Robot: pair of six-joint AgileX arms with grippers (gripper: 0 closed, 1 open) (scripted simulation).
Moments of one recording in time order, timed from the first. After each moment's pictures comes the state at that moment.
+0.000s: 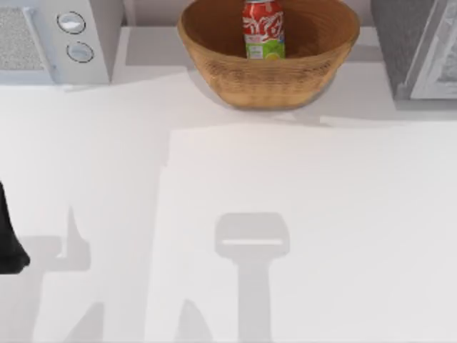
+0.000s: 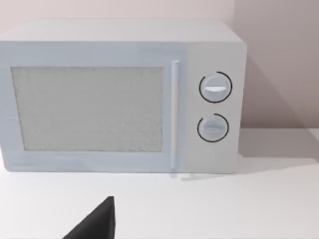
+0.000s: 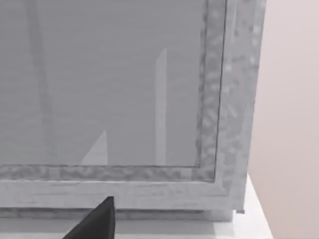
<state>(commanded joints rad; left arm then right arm) 0.00 0.00 0.00 0.00 0.00 0.00 -1.02 1.54 0.43 1.14 -1.02 0.03</state>
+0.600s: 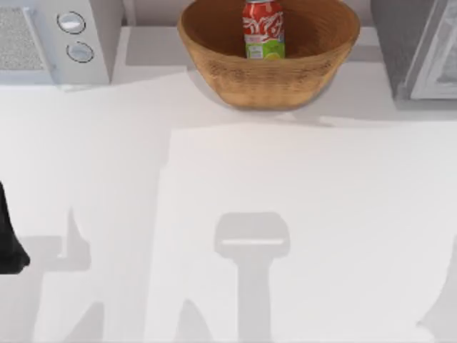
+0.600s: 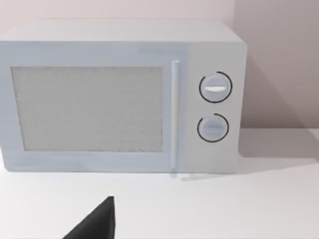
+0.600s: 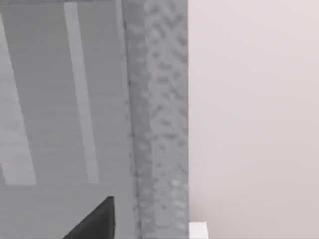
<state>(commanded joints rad) 0.00 0.00 0.00 0.00 0.00 0.00 -1.05 1.46 1.08 0.36 -1.04 0.03</state>
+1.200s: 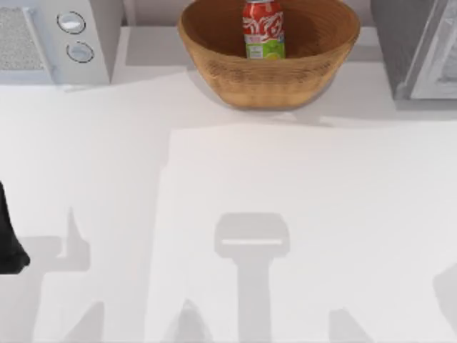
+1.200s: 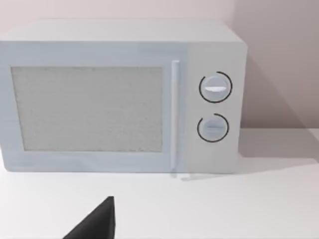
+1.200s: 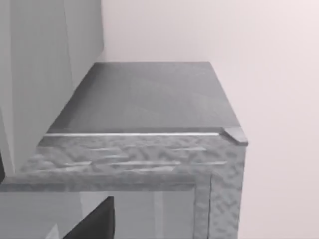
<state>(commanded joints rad) 0.00 0.00 0.00 0.00 0.00 0.00 -1.04 1.35 1.70 -0.34 -1.03 0.03</state>
